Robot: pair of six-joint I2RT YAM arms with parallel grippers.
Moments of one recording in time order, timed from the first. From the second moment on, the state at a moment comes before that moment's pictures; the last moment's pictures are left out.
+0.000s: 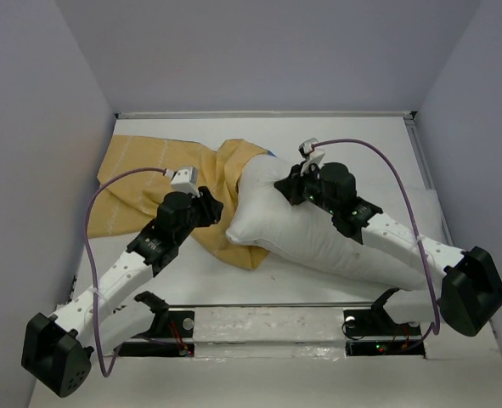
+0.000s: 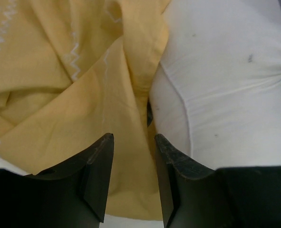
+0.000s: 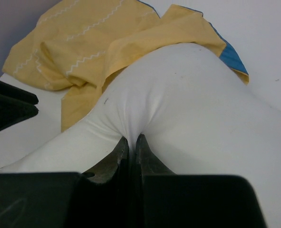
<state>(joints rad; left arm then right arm) -0.56 0.90 0.63 -0.08 -0.13 -0.52 0.65 1.28 0.85 0.21 -0.07 0.27</state>
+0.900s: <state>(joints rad) -0.71 1.30 0.46 0.19 -0.07 -0.66 0.62 1.27 0.82 0.25 -0.13 0.35</state>
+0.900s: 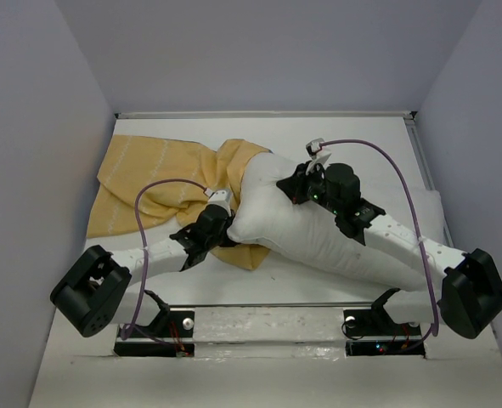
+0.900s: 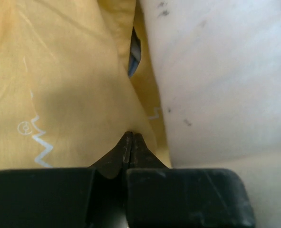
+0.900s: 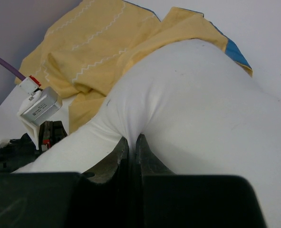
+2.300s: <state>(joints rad) -0.72 1.29 0.45 0.30 -0.15 -0.63 0.61 1.24 0.79 0.26 -0.15 0.36</state>
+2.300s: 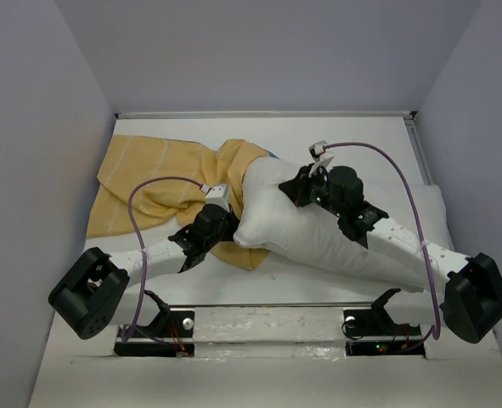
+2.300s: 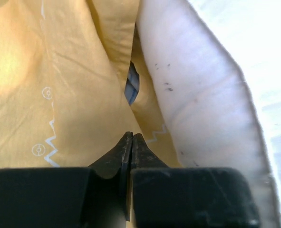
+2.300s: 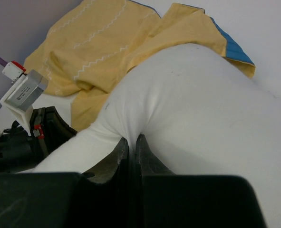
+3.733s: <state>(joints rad) -0.67 0.94 0.46 0.17 -0.04 -0.62 0.60 1.47 0.96 0.22 -0.38 0.17</state>
